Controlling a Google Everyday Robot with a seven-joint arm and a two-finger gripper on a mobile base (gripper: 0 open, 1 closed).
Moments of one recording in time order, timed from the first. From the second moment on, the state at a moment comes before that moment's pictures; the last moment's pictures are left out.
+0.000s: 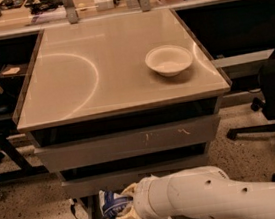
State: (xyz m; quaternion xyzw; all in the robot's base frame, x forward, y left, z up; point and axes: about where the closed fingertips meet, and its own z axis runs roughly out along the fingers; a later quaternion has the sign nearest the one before) arm 0.372 0.067 0.628 -0.56 0.73 0.19 0.33
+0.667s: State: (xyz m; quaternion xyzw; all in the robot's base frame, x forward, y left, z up) arm 0.385 0.086 0.704 -0.60 0.70 0.16 0.35
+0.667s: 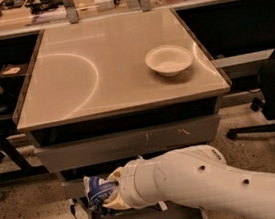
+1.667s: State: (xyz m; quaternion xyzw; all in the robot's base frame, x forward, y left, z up) arm 0.442 0.110 0.815 -0.63 0.66 0.13 0.39
